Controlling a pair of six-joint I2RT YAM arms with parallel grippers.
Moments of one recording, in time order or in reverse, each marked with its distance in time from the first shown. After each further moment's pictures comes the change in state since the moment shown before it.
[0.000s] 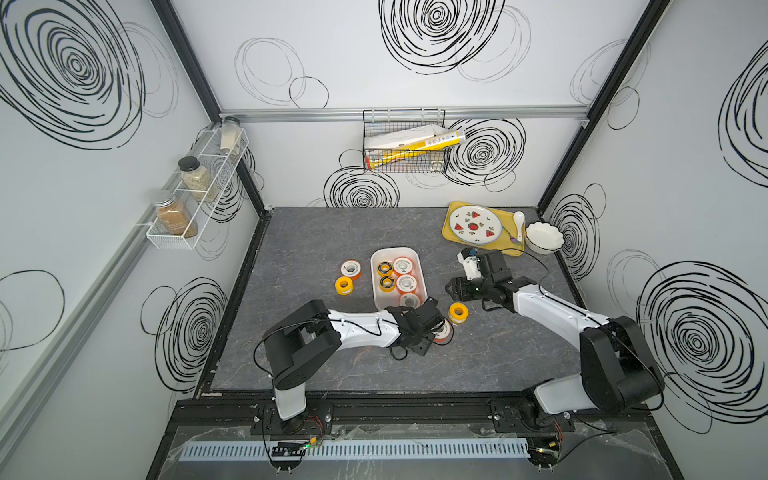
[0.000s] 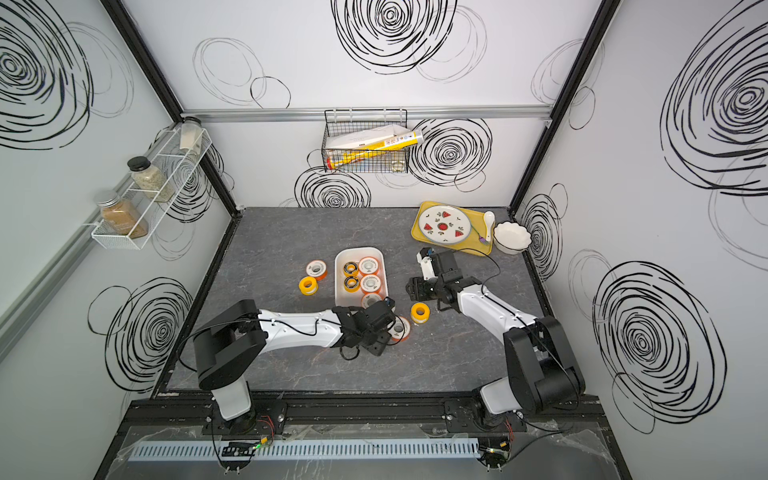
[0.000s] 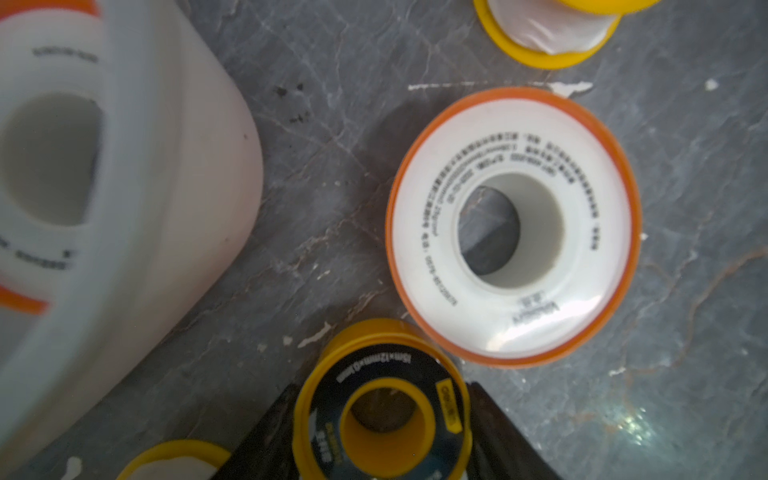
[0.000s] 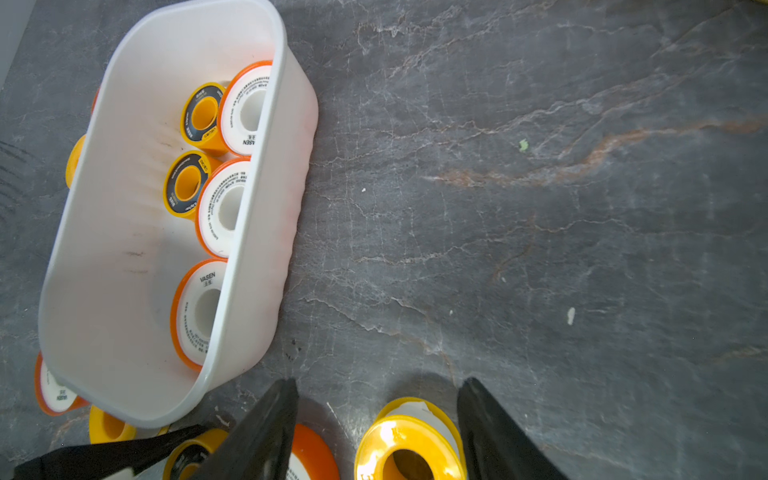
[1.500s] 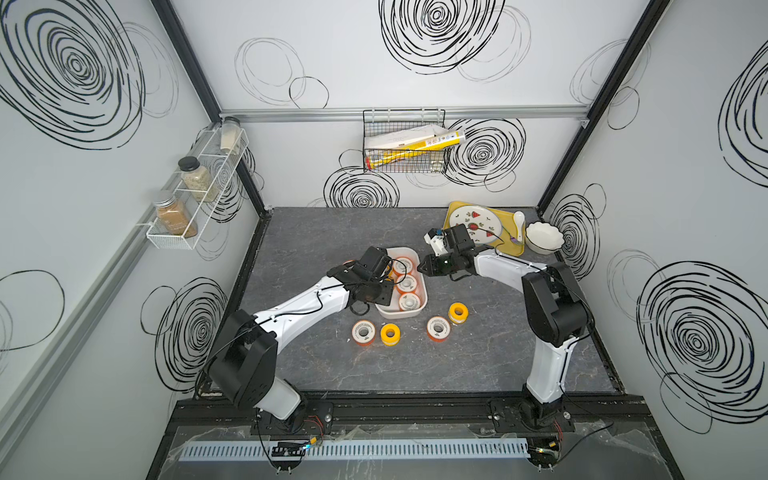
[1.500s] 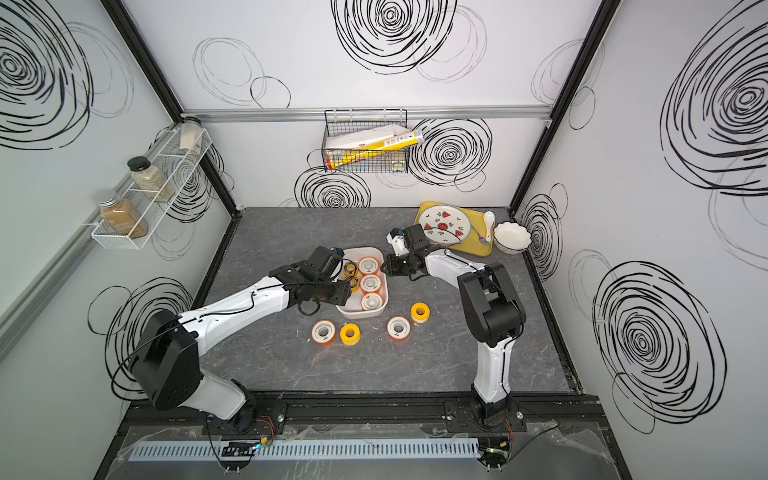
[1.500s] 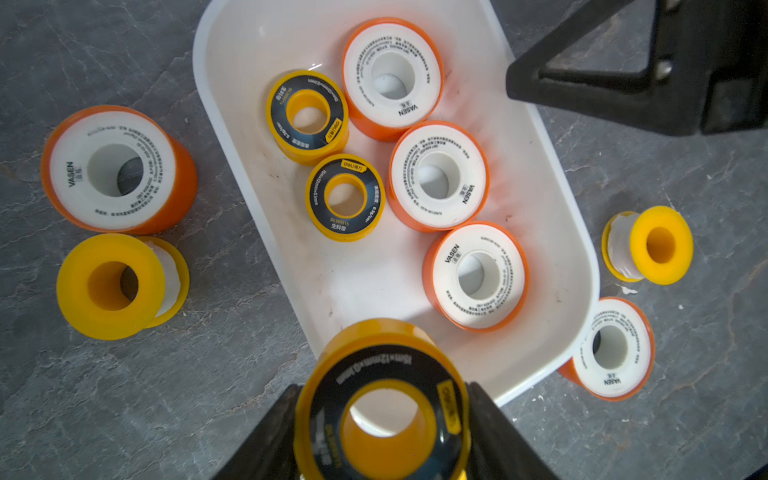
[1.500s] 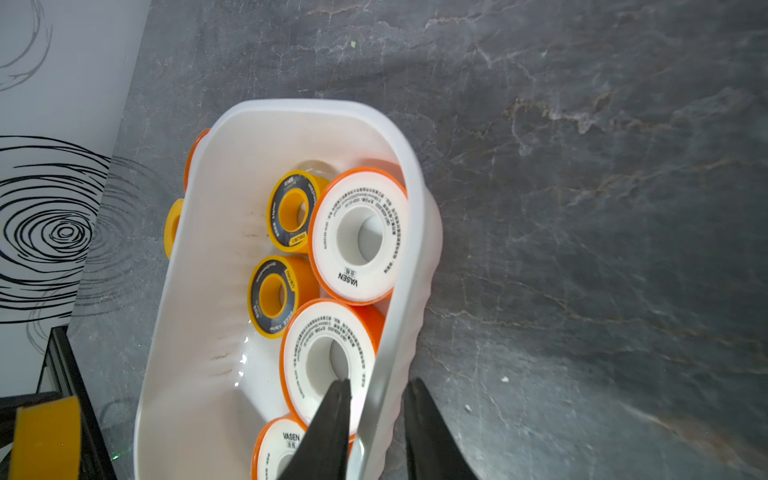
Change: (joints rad) left arm 0.420 -0.272 0.062 -0.211 0.092 0.077; right arm 0.068 0.491 0.479 -0.007 -0.213 0.064
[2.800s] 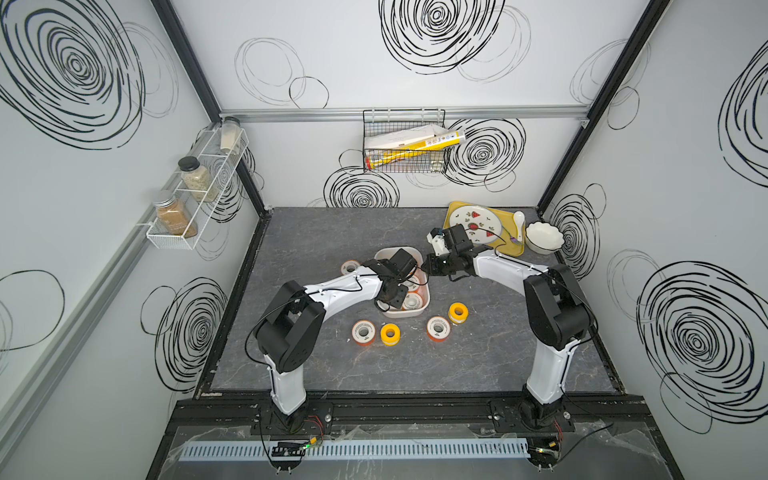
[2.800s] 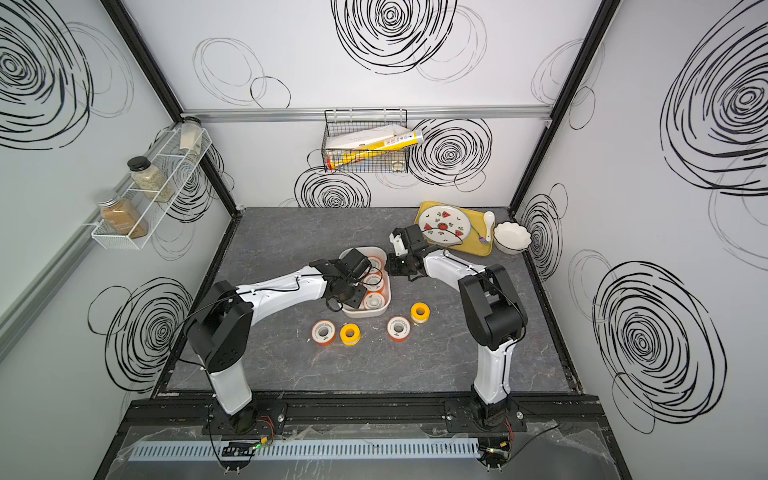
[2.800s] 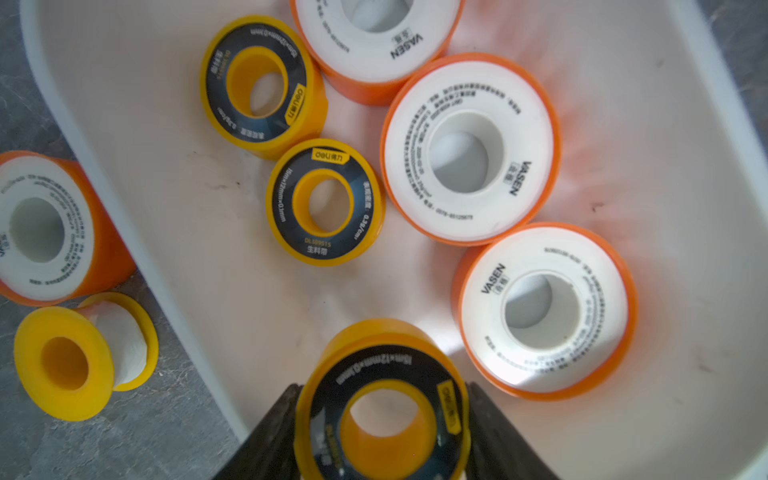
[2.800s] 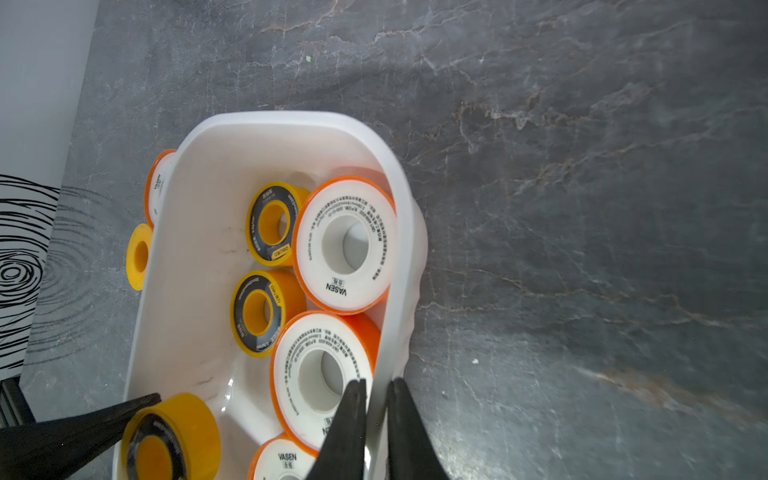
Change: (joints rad) left arm -0.098 0.307 0.200 -0.088 -0.161 0.086; right arm 0.014 -0.029 -0.012 -0.024 0.126 0.064
